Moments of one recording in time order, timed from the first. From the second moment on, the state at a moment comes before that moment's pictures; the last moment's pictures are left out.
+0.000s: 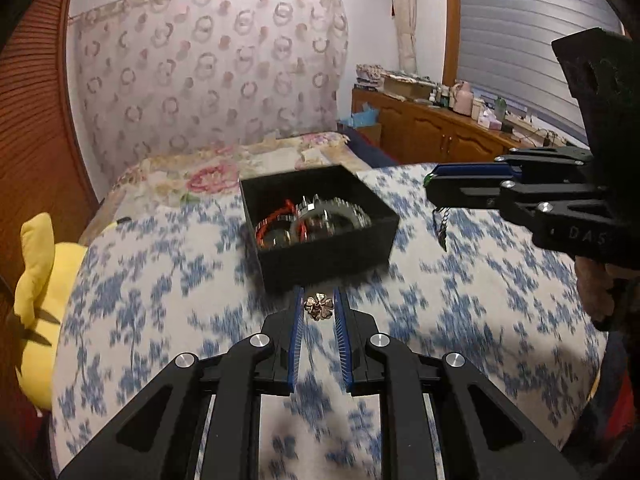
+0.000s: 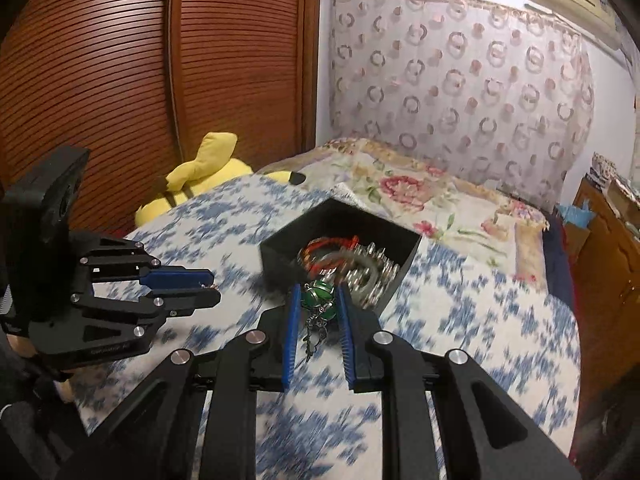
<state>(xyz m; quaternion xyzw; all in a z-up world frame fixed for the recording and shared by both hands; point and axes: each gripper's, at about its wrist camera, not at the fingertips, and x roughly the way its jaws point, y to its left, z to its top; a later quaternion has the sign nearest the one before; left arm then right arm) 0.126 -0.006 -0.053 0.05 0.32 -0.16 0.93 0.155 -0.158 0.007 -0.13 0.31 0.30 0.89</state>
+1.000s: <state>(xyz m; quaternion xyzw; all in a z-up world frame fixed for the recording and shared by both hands) 0.269 -0.004 -0.051 0.01 0.34 -0.13 0.93 0.248 -0.146 -0.027 -0.08 0.37 0.30 0.88</state>
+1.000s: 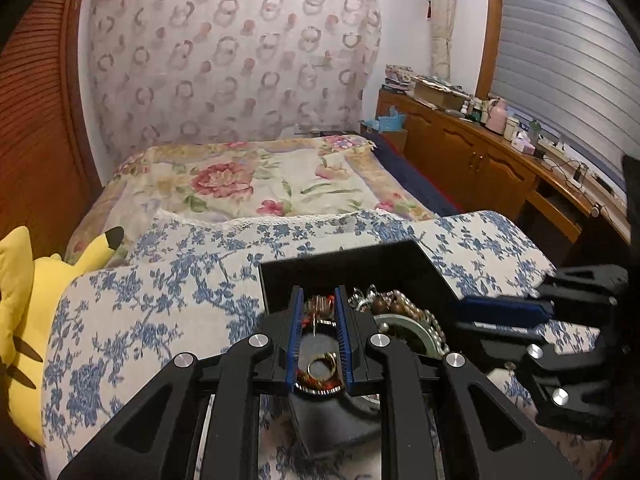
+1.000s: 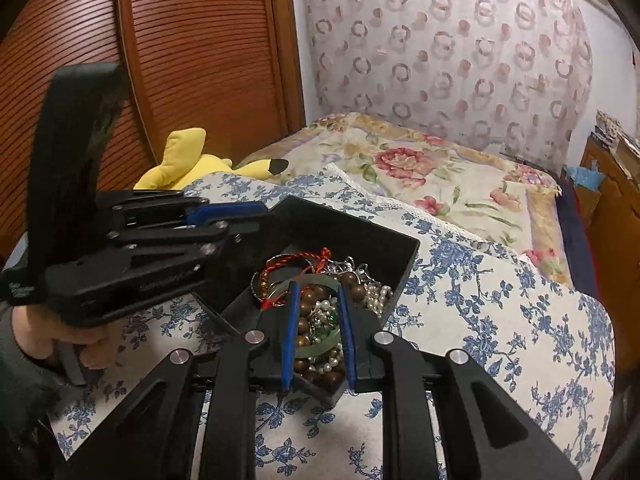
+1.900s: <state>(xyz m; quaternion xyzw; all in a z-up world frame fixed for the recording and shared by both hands) 0.158 -0.001 0.001 0.03 0.26 -0.07 0.96 0.154 -0.203 0.036 -0.02 0.27 0.22 0.94</state>
